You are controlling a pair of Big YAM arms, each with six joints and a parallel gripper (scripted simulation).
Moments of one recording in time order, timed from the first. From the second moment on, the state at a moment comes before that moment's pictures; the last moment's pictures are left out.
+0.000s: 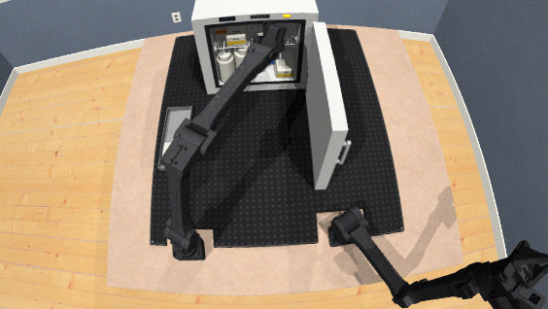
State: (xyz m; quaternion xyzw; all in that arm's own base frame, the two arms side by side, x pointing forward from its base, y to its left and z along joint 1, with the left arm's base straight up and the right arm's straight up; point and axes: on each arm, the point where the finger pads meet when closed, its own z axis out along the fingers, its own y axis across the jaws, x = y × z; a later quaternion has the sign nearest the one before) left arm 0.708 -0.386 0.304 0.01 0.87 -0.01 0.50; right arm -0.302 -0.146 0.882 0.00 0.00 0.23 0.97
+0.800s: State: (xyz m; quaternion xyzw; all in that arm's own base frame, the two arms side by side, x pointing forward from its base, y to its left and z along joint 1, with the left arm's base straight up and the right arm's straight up) left arm 0.675 -0.387 0.304 0.01 0.87 0.00 0.50; right arm -0.302 -0.146 0.882 0.00 0.00 0.23 0.97
